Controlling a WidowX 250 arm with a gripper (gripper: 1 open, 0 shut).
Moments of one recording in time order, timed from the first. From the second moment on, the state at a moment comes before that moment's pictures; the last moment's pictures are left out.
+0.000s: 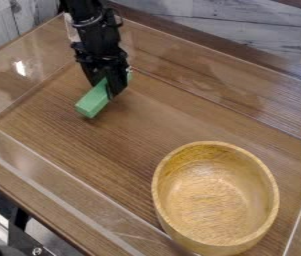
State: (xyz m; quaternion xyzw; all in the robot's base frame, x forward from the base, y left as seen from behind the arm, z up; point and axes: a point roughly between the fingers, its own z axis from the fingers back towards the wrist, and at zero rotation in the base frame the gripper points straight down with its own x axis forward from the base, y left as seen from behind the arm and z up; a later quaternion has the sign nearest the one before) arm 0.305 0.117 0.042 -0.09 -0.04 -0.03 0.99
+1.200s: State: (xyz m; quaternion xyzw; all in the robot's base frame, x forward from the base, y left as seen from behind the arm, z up) arm 0.305 0.101 0.044 -0.11 -0.02 -0.02 0.99
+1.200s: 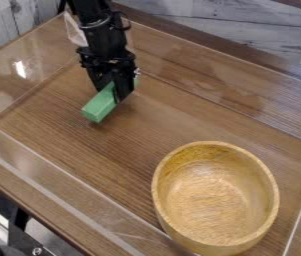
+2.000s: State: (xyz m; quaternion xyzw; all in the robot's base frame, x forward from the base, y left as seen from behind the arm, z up) arm 0.303 0.096 0.047 -0.11 0.00 -0.02 0.99
